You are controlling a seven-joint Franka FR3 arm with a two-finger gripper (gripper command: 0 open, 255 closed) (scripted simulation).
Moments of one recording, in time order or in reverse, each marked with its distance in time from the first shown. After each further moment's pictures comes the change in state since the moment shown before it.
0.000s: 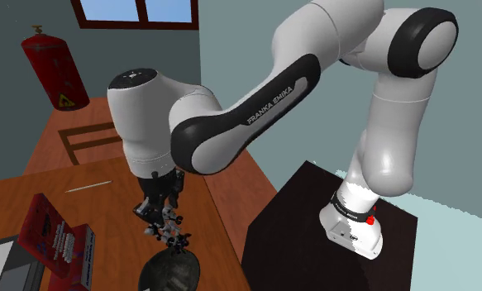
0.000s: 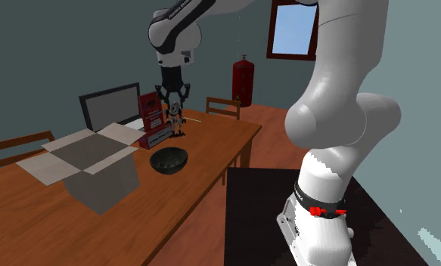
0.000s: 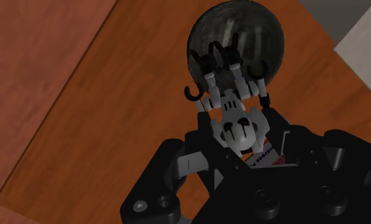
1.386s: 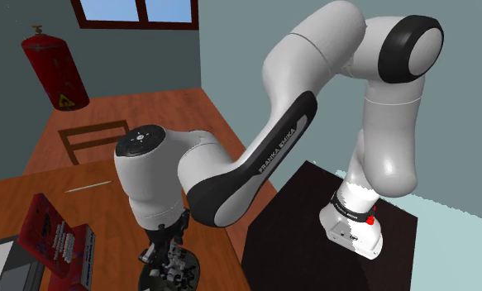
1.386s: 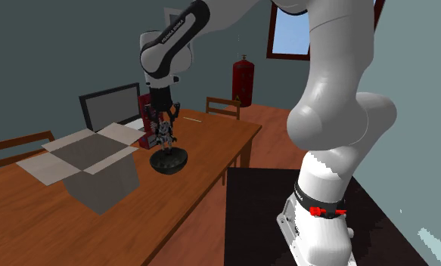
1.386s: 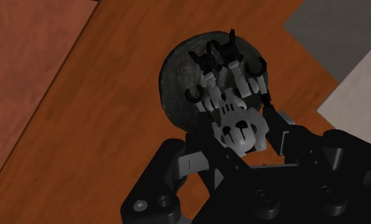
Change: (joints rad) arm 0.099 0.094 0.006 -0.071 -0.087 0.138 0.168
